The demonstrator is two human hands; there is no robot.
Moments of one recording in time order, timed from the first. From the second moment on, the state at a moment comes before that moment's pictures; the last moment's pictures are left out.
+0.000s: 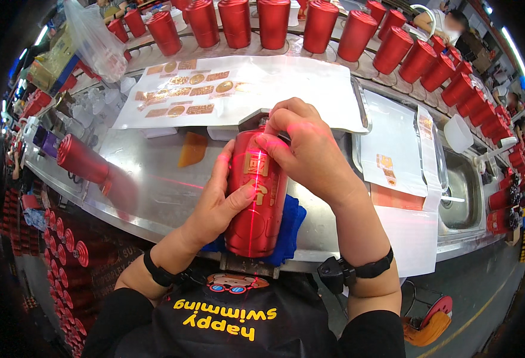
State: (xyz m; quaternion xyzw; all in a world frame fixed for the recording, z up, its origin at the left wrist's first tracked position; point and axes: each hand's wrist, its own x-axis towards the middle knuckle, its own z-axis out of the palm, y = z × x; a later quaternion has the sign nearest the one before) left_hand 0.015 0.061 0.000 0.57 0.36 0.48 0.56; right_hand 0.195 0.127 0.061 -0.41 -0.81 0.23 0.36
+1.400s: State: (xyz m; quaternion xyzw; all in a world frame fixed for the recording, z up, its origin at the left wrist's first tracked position) left_hand 0.013 0.060 -0.003 0.52 0.32 0.51 0.61; right_hand 0.193 0.072 0.005 -0.48 -0.70 0.32 0.42
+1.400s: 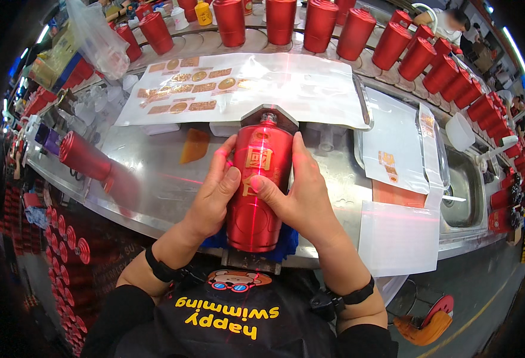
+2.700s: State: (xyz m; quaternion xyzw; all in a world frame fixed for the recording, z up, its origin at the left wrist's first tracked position) left_hand 0.017 0.090 0.006 0.55 0.41 0.46 0.56; right_hand 0.207 0.069 -0.001 -0.43 -0.68 0.42 0.42
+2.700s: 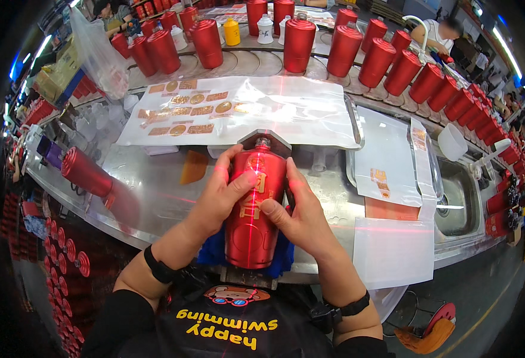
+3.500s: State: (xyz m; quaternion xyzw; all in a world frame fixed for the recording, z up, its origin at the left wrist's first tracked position) left_hand 0.016 0.095 0.003 0.58 0.42 0.47 0.52; right_hand 0.206 0.073 0.001 -0.44 -0.56 0.55 0.43
